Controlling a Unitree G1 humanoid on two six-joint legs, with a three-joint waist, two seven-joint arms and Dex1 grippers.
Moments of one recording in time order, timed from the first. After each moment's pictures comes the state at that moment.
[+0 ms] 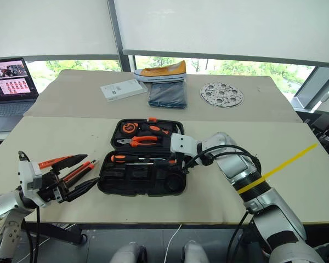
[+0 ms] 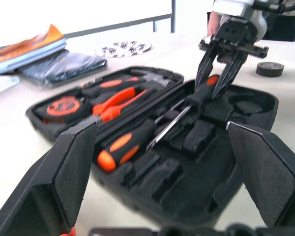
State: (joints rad) left arm 0.09 0.62 0.35 -0.16 -0.58 -0.01 -1.12; right arm -0.78 -0.55 0.44 0.17 -0.02 0.34 1.16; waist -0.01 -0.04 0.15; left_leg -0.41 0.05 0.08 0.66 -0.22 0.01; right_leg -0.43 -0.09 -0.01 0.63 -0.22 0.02
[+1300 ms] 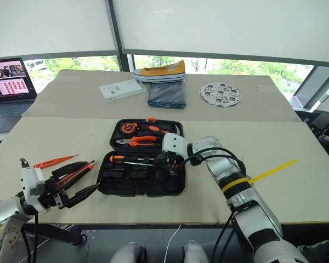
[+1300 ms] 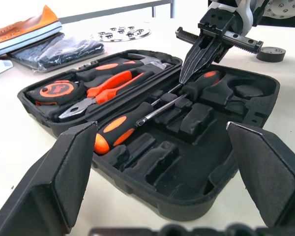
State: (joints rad) left arm 0.15 0.62 0.36 -0.14 -0.55 -0.02 -1.10; right arm -0.79 -0.36 0.38 0.45 -0.03 0.01 1.10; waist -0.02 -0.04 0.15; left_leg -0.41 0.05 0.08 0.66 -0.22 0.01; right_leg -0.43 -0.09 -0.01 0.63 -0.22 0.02
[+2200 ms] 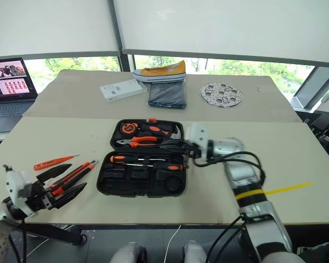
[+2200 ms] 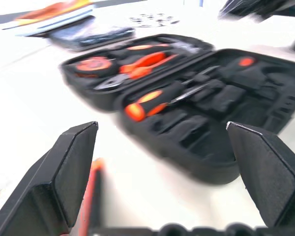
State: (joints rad) left arm 0.27 0.63 0.52 -0.05 -0.57 -0.03 -1.07; right arm -0.55 -0.50 0.08 0.17 0.30 -0.04 1.19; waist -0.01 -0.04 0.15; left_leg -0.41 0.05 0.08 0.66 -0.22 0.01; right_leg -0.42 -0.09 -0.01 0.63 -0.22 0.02
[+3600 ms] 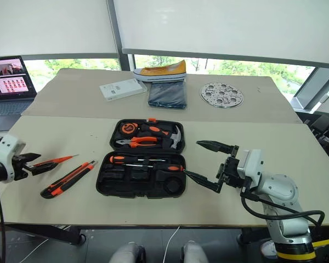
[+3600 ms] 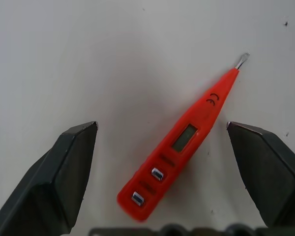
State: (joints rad) left arm -0.57 0.99 0.14 0.89 -0.19 0.22 -1.08; right arm -0.11 -0.57 -0.12 -0.36 0.53 -0.02 1.02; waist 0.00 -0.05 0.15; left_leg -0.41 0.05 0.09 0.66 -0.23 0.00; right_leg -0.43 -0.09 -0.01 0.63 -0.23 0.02
